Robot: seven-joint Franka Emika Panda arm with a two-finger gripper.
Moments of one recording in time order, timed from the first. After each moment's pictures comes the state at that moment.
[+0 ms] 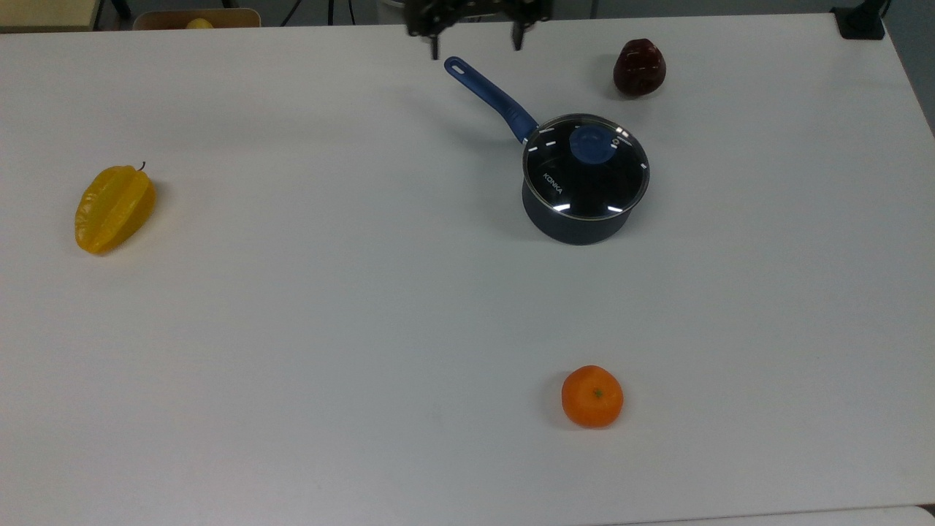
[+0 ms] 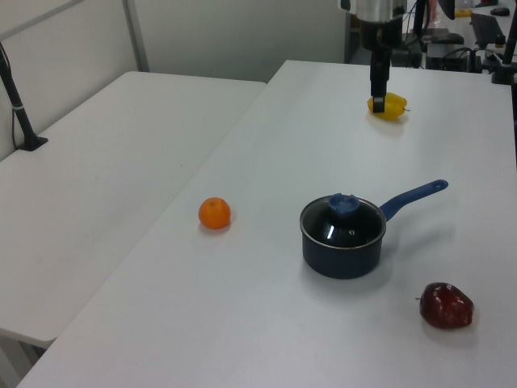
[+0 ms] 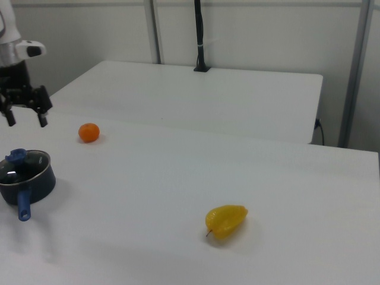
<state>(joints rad) 0.15 0.09 0.15 -1.59 -0.05 1.62 0.04</state>
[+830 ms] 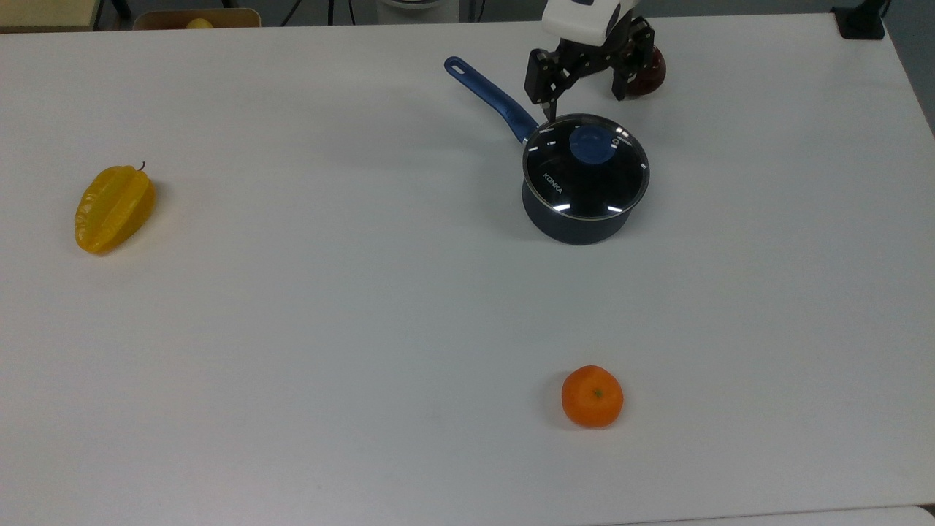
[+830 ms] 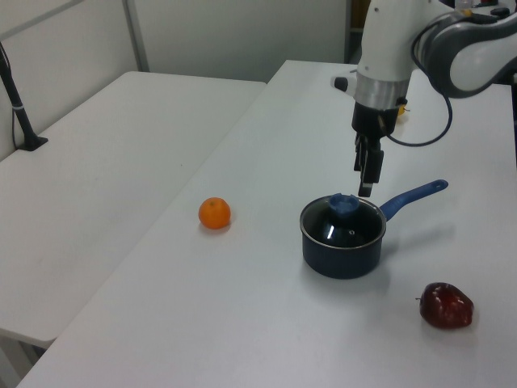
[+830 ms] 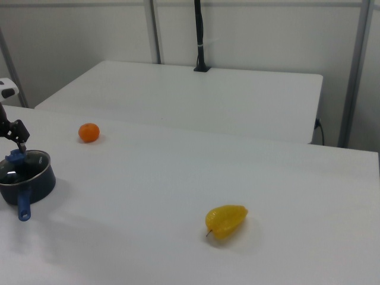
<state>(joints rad) 0.31 0.08 0.17 -1.94 0.00 2.16 0.06</state>
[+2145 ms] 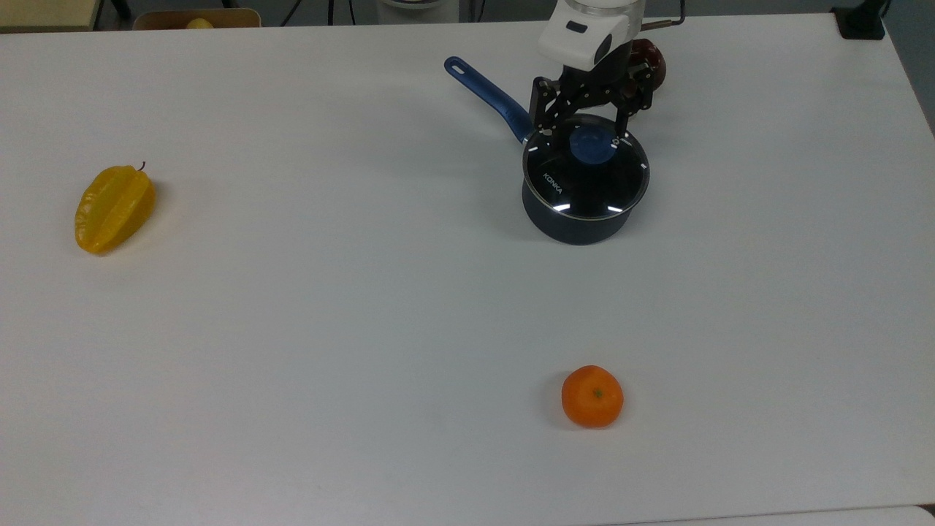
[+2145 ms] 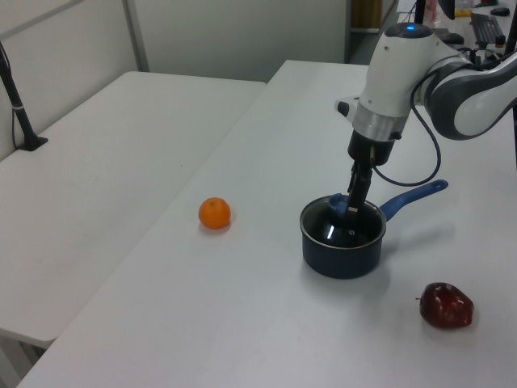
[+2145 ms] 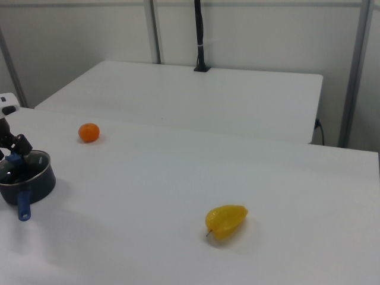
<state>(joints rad) 0.32 0.12 0.18 -2.03 -0.07 2.37 0.29</state>
